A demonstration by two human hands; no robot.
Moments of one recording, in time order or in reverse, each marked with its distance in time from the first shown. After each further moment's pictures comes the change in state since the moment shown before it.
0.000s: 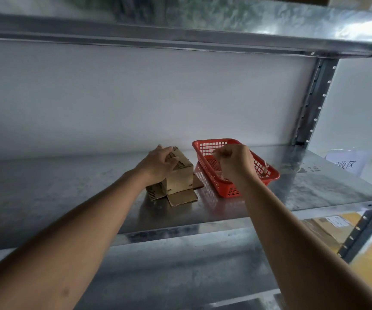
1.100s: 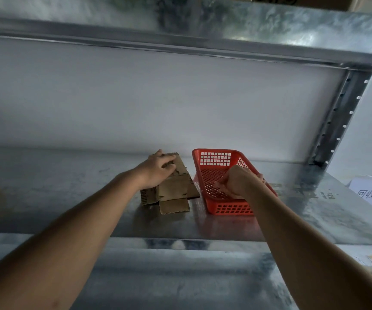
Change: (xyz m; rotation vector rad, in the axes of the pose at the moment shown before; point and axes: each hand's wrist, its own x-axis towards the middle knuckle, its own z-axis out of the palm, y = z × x) left_hand 0.016 0.010 0.014 -0.058 -0.028 -0.132; right_hand 0.079 0.063 -0.008 -0.721 -0.433 -0.007
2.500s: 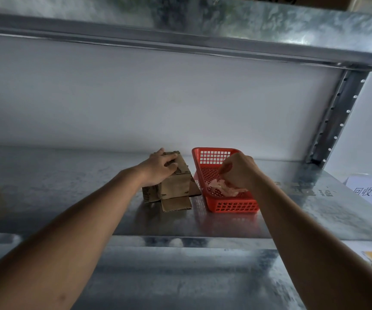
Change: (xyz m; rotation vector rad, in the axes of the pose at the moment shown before) left_hand 0.001 0.008 -0.002 0.040 -0.031 -0.009; right_hand -0.019 -0.008 -0.024 0.220 0.120 -0.167
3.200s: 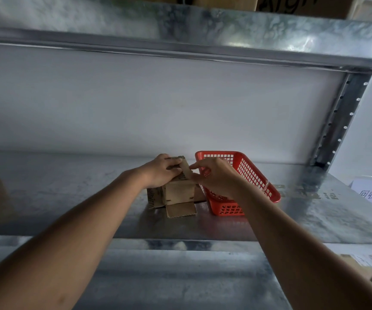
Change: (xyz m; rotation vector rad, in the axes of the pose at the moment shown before) left_hand -0.003 -0.003 -0.008 -0.049 -0.012 0.028; right_hand -0.019 -0.048 0.015 0.134 -0.104 -0.344
